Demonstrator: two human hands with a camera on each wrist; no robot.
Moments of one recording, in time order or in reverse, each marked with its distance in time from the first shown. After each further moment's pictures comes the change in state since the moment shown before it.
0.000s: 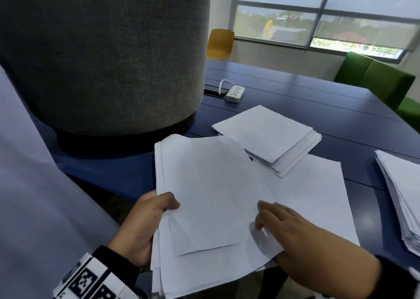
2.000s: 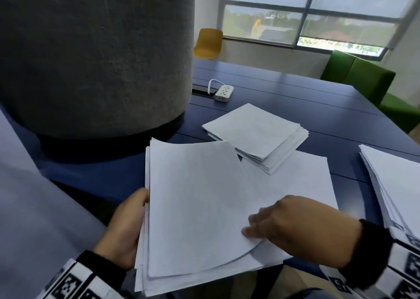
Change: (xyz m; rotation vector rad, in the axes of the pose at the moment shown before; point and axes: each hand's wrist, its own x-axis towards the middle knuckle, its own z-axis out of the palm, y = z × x) left_hand 0.001 0.003 -0.002 -0.041 -0.011 0.002; right_hand 0.007 0.030 -0.019 -0.255 -0.011 -0.329
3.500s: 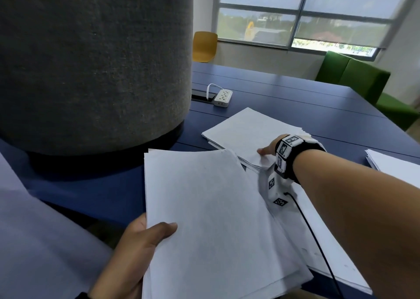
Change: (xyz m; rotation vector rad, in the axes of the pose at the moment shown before) left_hand 0.008 -0.008 -0.002 0.057 -0.028 0.022; right_hand 0.114 0.124 -0.049 0.268 -0.167 1.163
